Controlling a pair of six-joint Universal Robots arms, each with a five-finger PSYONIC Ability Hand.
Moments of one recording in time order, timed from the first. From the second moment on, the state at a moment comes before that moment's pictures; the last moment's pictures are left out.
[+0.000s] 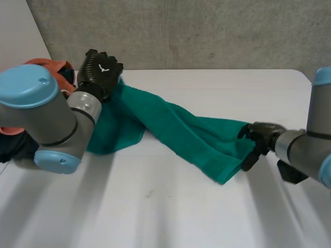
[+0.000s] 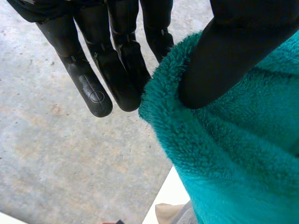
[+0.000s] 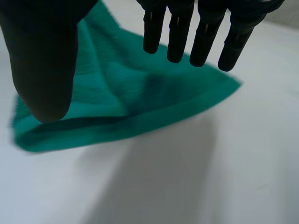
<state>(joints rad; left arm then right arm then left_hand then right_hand) 4.27 -2.03 -1.35 3.49 -1.58 3.87 1.86 -1.10 1.40 0.35 1.50 3.07 1.17 1.20 1.20 1.20 0.98 0.40 0.40 0.39 0.38 0.19</state>
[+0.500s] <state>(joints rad) 4.27 -1.92 -1.44 3.48 -1.58 3.81 2.03 -0.96 1.37 0.18 1.63 3.16 1.17 1.20 1.20 1.20 0.98 1.12 1.17 1.15 1.16 0.97</state>
